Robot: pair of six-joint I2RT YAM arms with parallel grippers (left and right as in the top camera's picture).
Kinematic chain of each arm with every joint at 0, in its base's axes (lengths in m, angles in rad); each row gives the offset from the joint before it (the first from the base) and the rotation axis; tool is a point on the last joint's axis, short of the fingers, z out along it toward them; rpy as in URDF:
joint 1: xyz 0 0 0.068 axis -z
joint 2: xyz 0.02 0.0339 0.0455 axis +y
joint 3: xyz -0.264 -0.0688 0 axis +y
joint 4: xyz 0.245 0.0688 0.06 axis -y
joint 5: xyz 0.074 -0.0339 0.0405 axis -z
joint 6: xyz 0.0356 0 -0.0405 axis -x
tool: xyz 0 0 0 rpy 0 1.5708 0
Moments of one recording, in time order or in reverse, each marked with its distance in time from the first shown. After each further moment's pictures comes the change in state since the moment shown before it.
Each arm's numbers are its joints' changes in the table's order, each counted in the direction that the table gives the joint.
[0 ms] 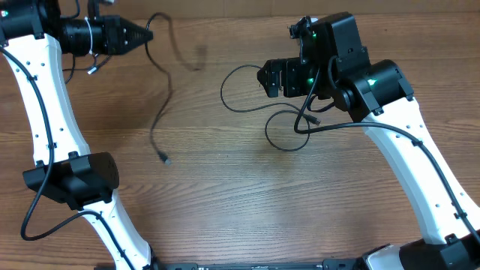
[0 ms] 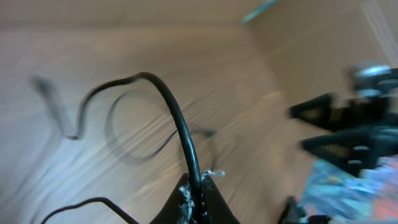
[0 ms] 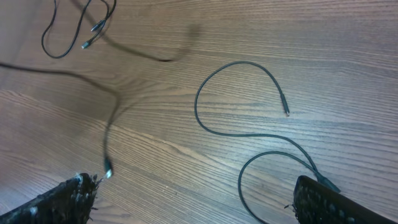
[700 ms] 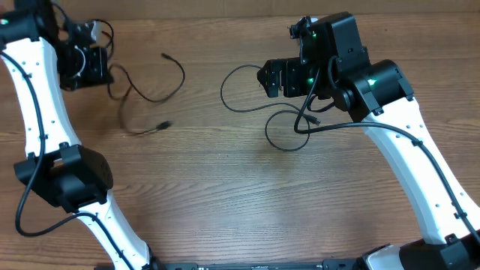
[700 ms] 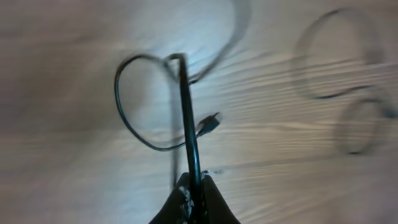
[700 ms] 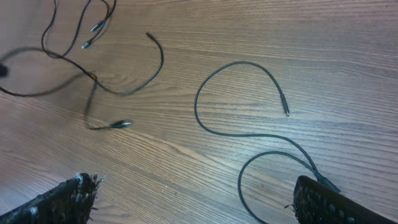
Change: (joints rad) left arm -0.057 -0.003 0.228 0.017 -0.818 0.188; right arm 0.000 0.000 0.000 0.000 0.000 0.000
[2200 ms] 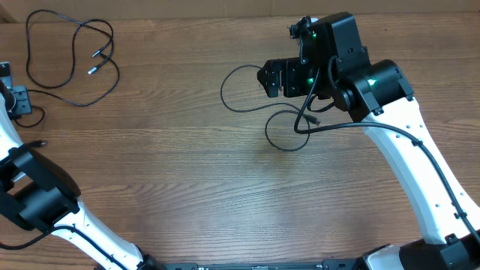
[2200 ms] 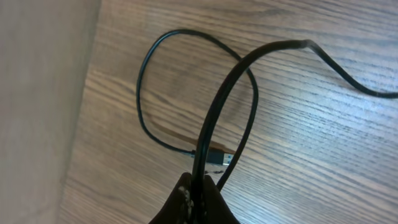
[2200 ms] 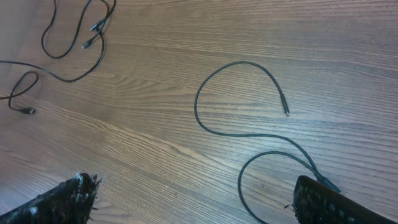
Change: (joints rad) left arm -0.343 0.002 0.305 0.576 -0.459 -0.191; right arm 0.000 0.000 0.000 -0.001 0.000 0.000
